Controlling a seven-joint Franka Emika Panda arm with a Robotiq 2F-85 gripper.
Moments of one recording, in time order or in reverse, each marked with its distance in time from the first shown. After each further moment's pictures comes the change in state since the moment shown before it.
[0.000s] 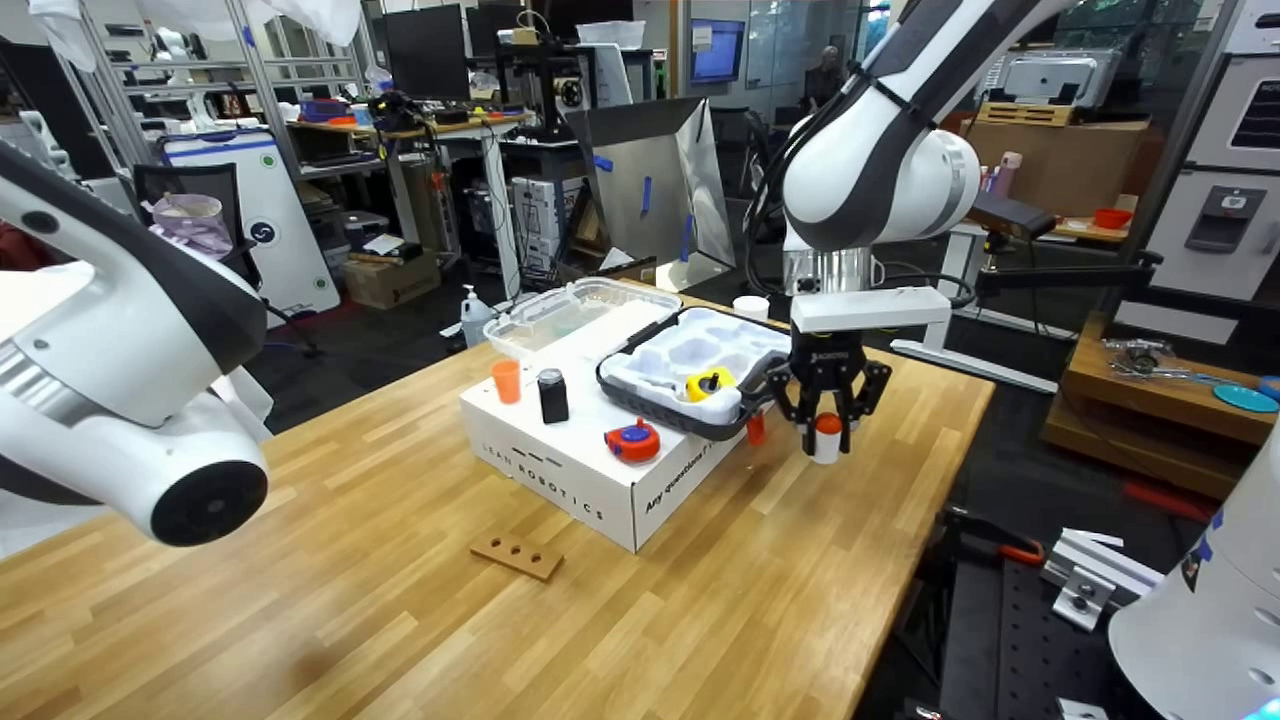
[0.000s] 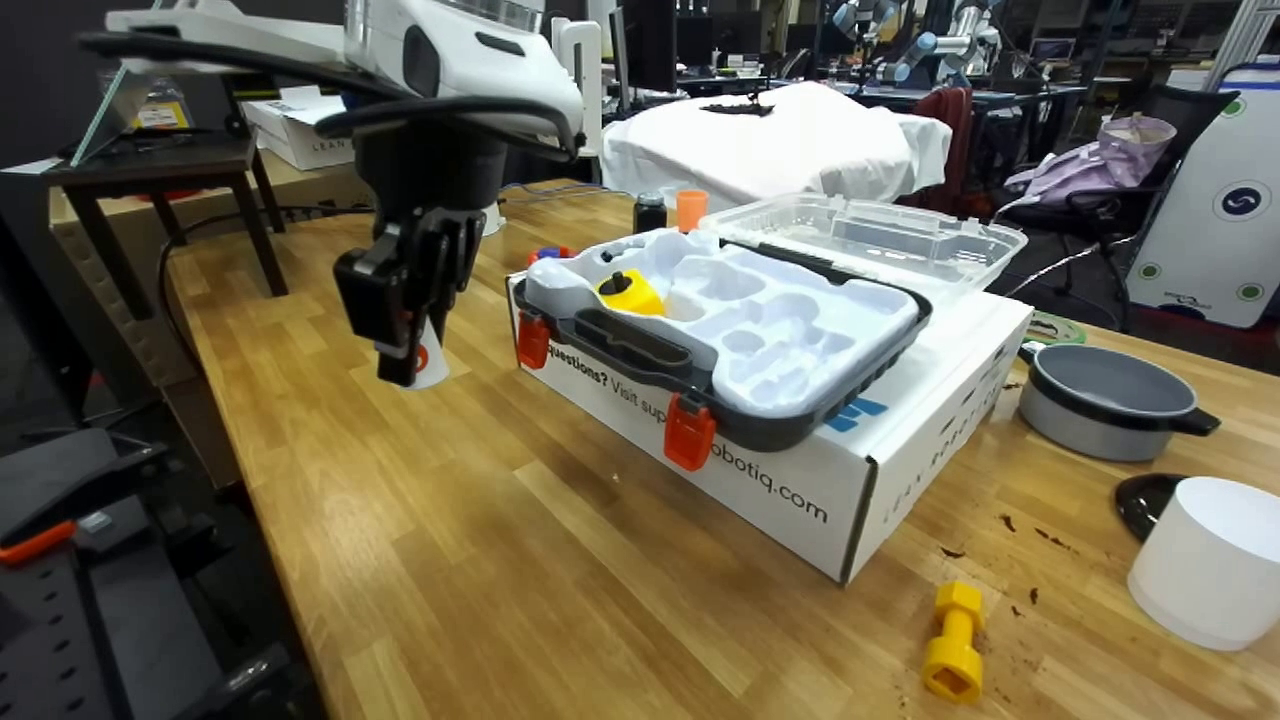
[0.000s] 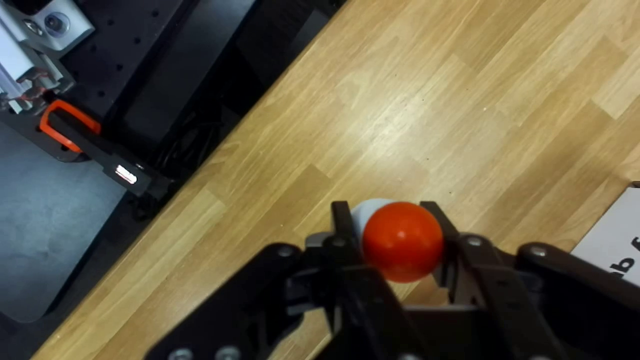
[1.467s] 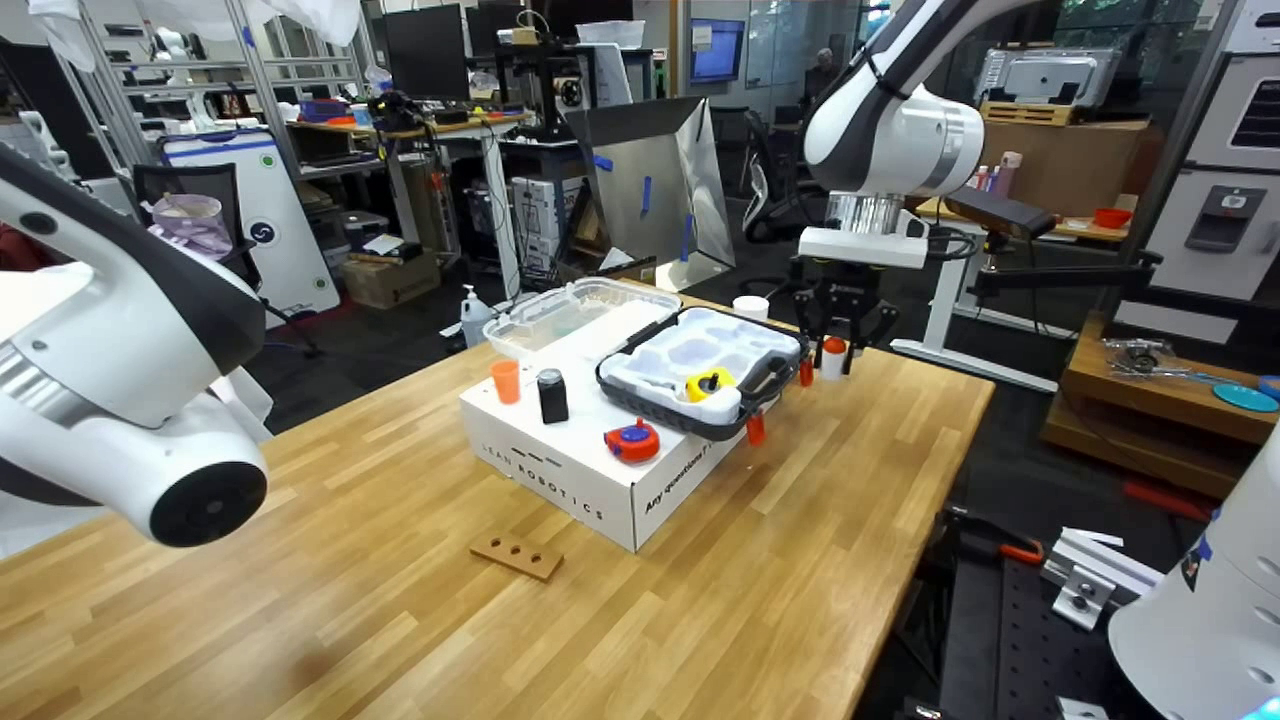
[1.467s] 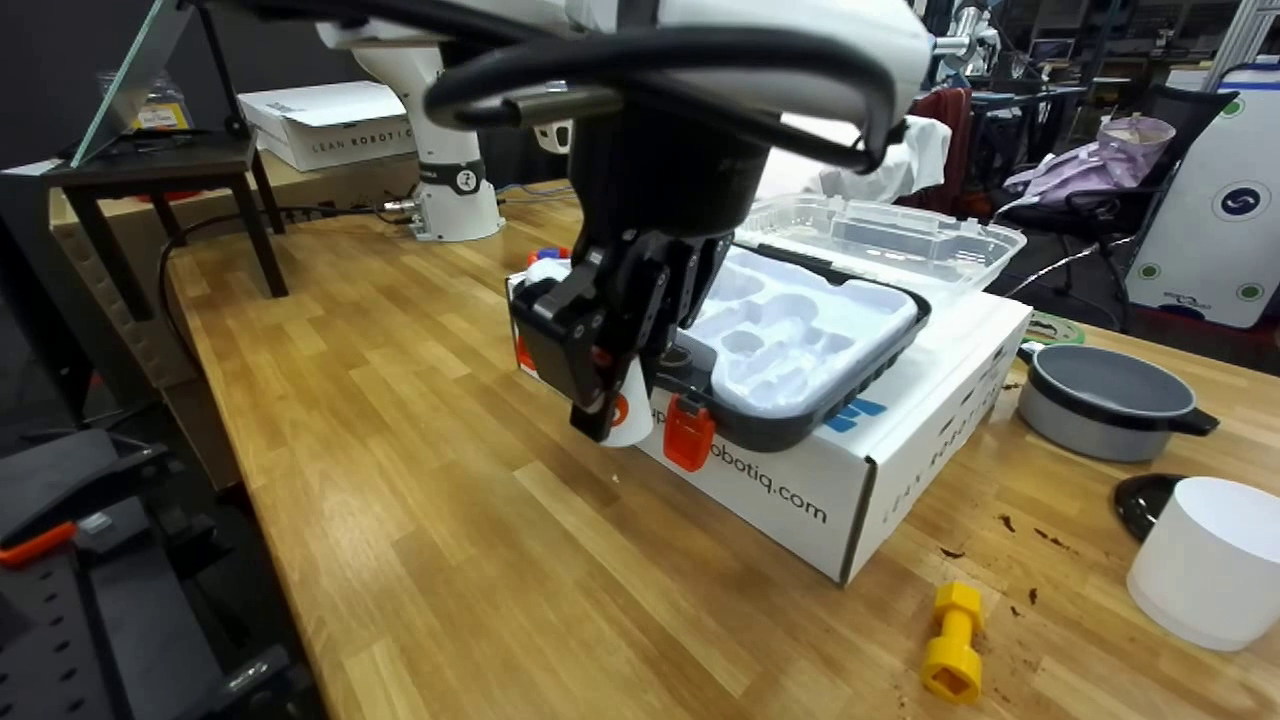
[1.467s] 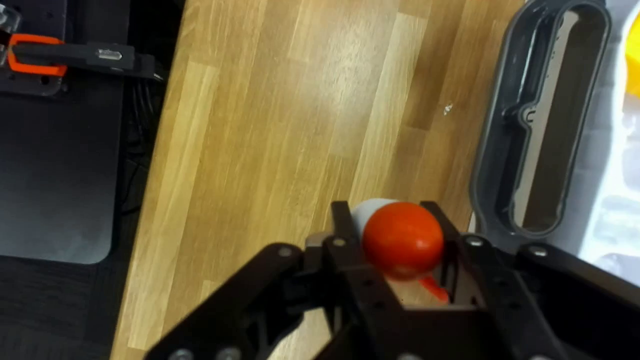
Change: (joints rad) arm -0.160 0.118 -0.183 0.192 0.066 0.005 0.097
